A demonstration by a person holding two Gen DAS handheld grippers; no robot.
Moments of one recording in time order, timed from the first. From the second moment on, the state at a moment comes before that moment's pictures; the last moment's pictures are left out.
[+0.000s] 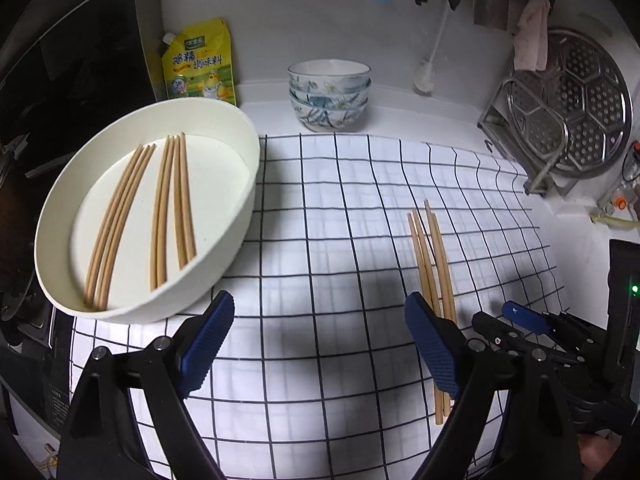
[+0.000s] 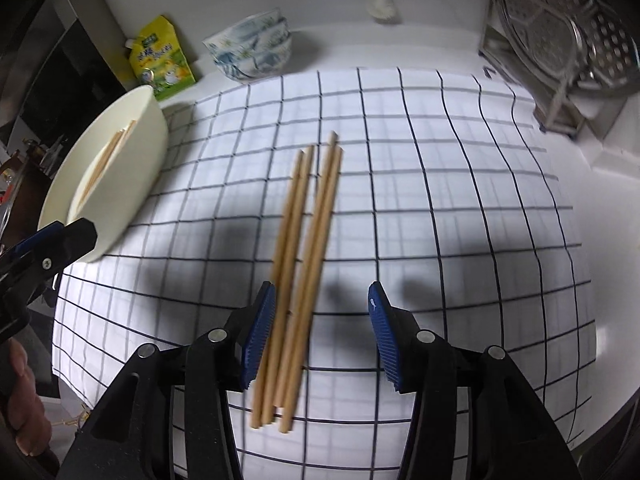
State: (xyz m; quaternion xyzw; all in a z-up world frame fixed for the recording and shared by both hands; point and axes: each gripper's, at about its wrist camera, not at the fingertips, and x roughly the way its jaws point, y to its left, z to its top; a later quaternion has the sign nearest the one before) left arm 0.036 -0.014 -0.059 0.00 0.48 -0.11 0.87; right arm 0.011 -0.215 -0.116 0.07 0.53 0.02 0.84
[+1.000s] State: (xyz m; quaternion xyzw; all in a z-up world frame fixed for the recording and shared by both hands) left arm 0.033 -0.042 -0.094 0.03 0.52 -0.11 0.85; right arm 0.003 -0.205 -0.144 0.02 0.54 0.03 0.84
